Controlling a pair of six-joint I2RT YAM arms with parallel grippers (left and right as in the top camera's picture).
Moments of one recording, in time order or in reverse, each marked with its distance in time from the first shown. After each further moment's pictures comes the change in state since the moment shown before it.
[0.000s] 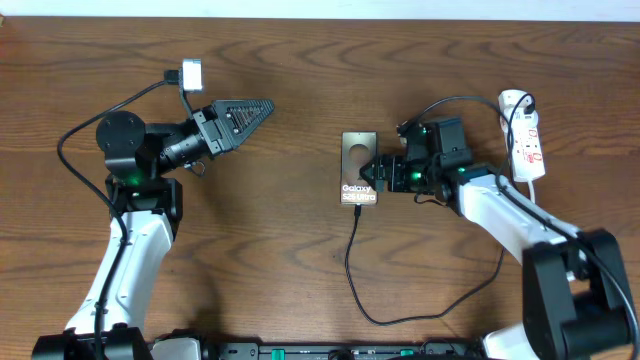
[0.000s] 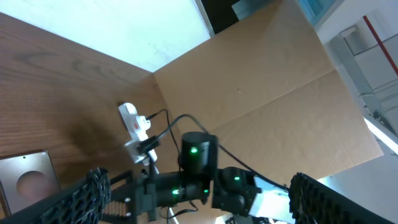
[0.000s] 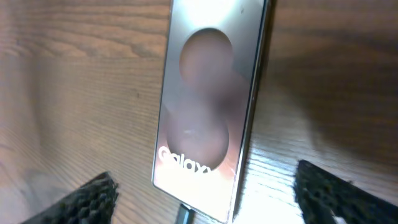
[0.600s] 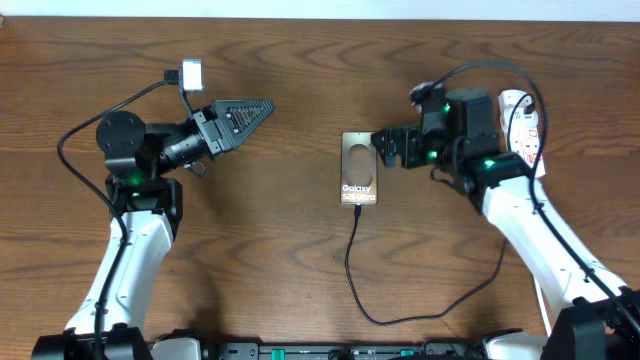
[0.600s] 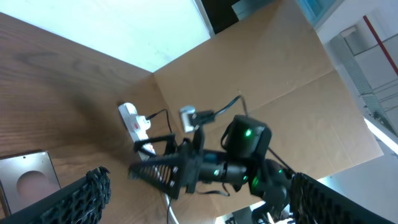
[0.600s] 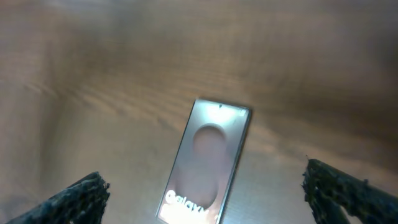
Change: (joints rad) left arm 0.000 0.000 0.000 0.000 0.000 0.000; right arm -0.019 -0.166 0.136 -0.077 0.117 -0.153
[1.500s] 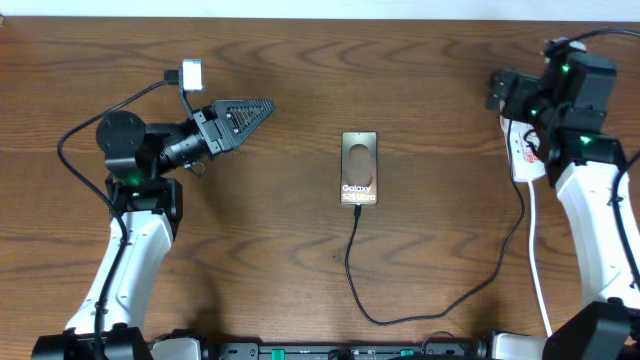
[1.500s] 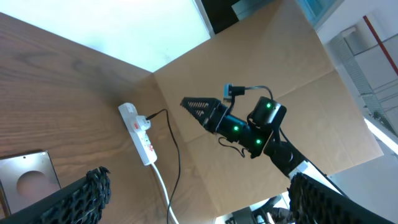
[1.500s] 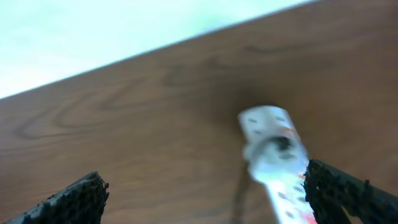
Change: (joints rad) left arm 0.000 0.000 0.000 0.000 0.000 0.000; right arm -0.390 0.001 0.178 -0.048 0.262 -0.011
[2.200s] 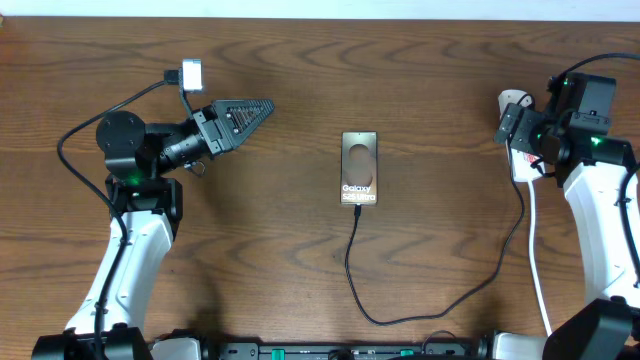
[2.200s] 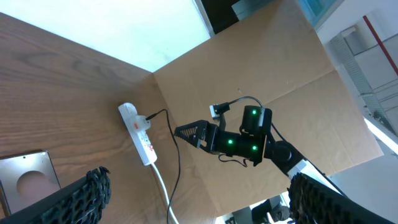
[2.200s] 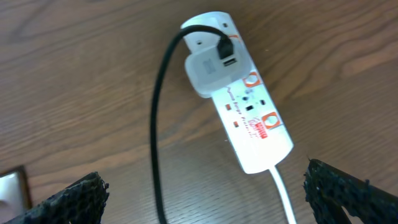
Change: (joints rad) left arm 0.000 0.000 0.000 0.000 0.000 0.000; right arm -0.038 0.005 0.002 -0.297 0.101 0.000
